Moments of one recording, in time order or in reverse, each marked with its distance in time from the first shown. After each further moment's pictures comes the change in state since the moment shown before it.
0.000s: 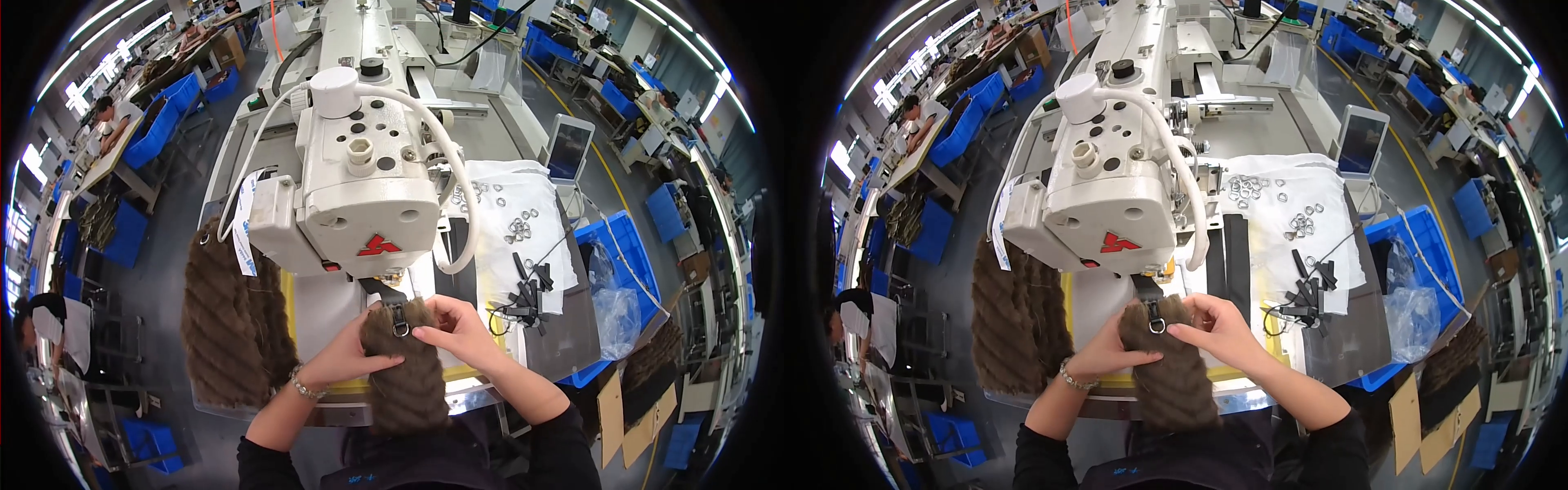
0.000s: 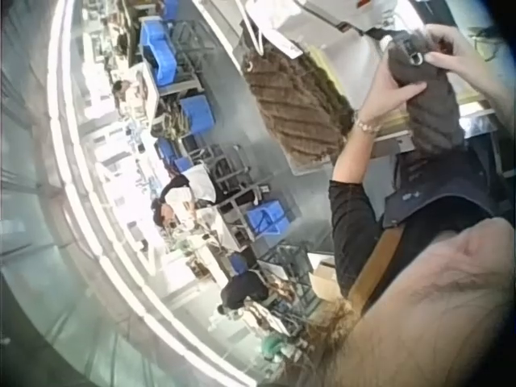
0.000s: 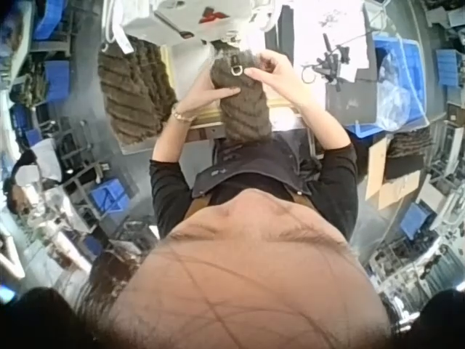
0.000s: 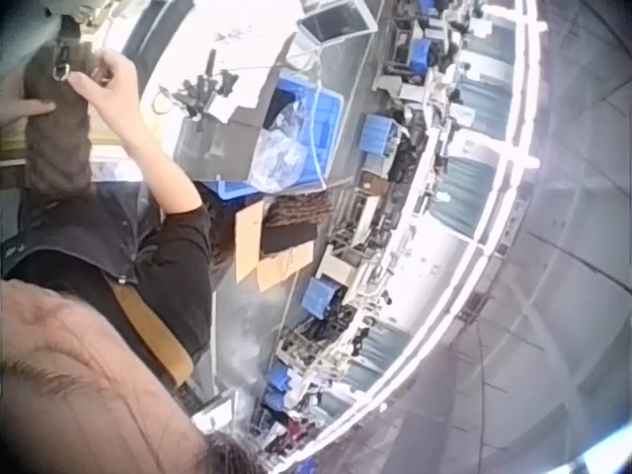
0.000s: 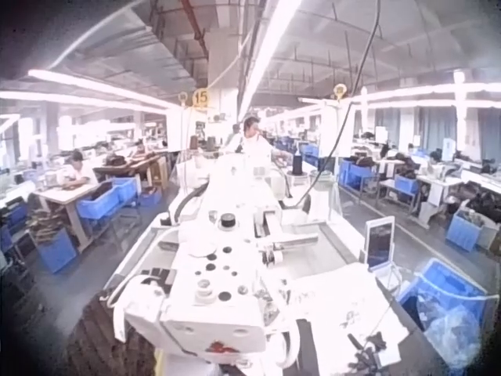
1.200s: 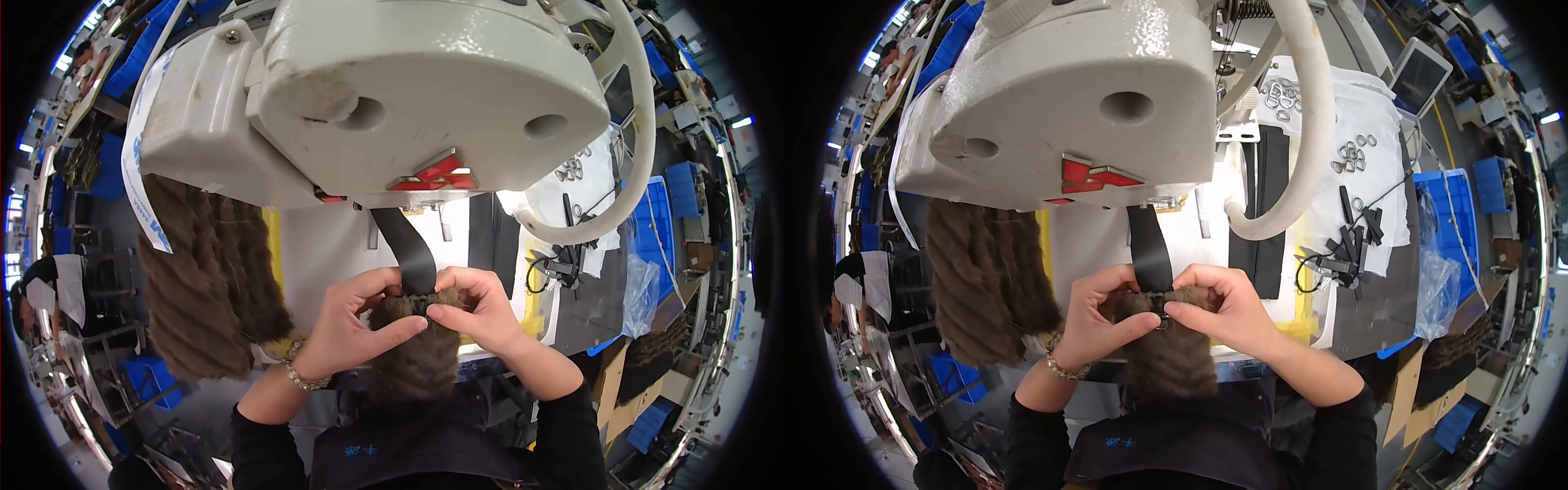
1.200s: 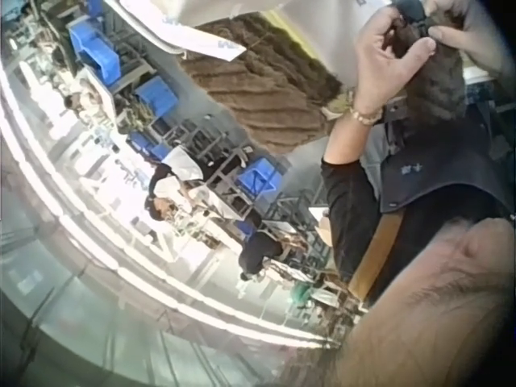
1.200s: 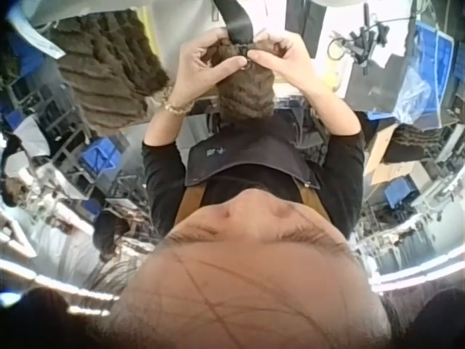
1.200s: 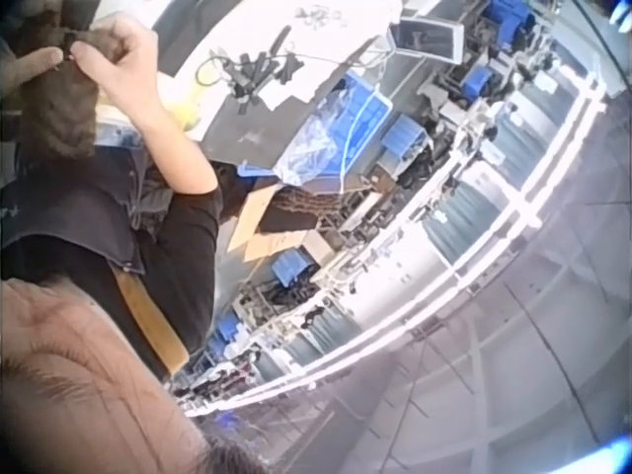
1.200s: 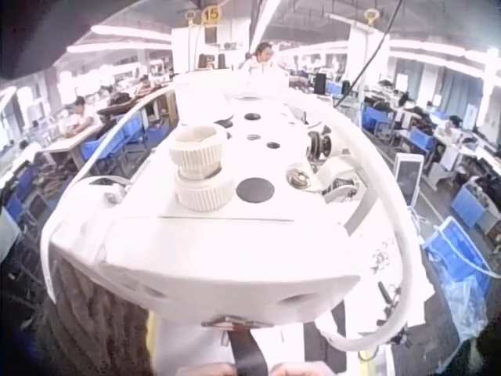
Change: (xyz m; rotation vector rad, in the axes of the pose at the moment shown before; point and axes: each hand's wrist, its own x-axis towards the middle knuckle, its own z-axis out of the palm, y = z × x) left_hand -0.015 -0.015 0.010 0.087 0.281 0.083; right_hand -0.005 0.013 0.019 0.324 -0.101 0.153
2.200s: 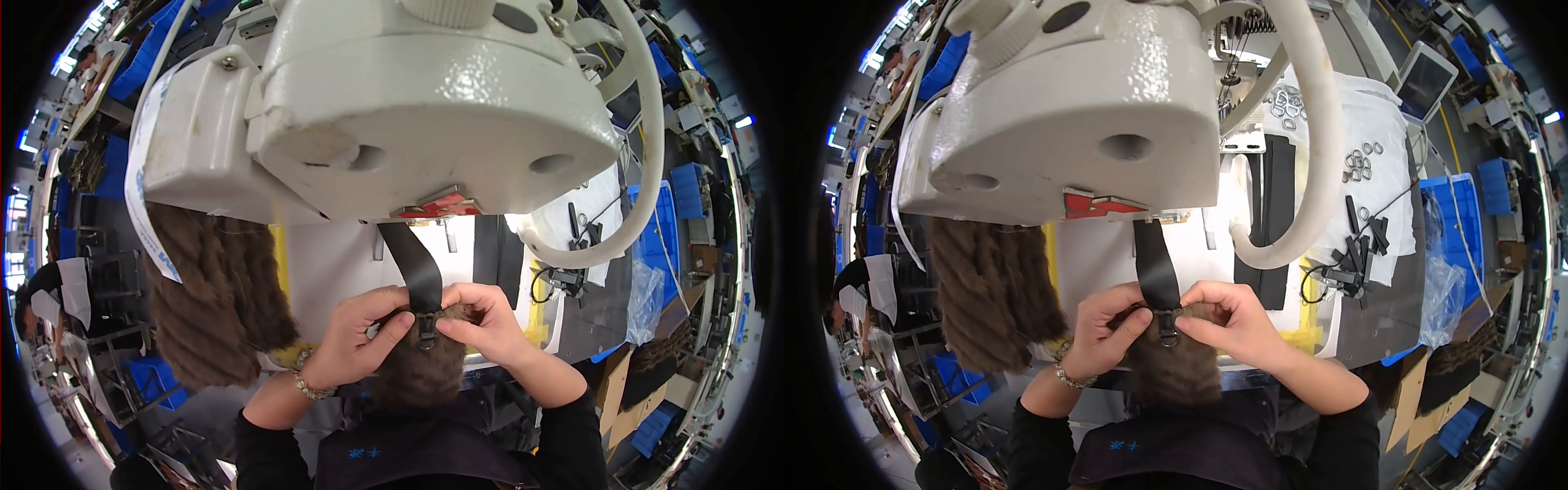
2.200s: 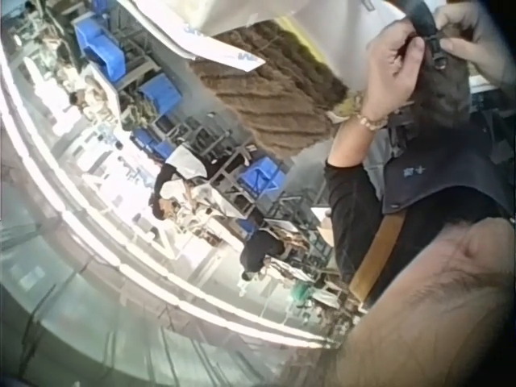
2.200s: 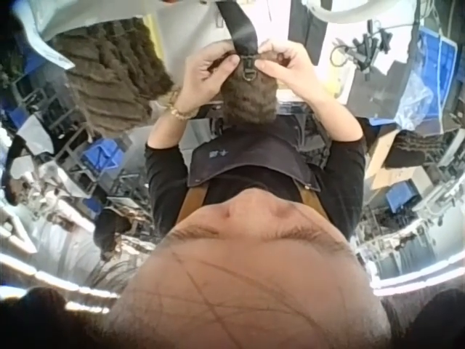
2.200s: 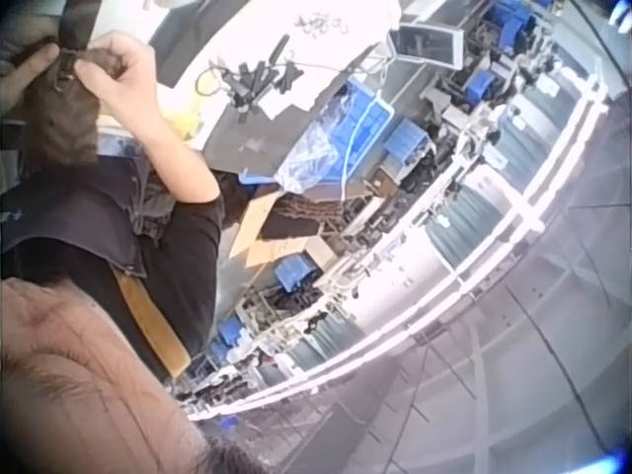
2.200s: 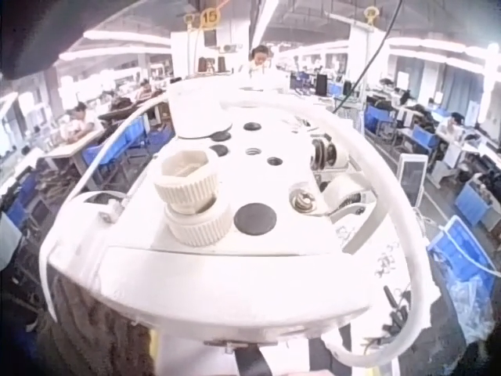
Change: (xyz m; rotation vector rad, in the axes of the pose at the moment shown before) left_hand 0.001 0.009 0.003 0.036 0.021 0.056; right_hand -0.003 0.001 -0.004 0.033 -0.017 0.046
